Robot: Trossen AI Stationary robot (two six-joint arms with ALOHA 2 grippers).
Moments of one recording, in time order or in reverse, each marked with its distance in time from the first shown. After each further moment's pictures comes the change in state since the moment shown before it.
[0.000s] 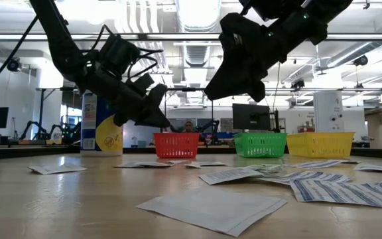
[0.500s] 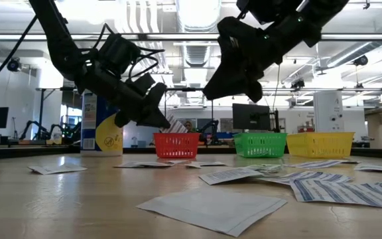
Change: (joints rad) left arm -0.030 0.000 -0.001 -0.016 0.027 -0.019; right arm -0.044 0.000 0.009 -0.001 -0.029 -0.012
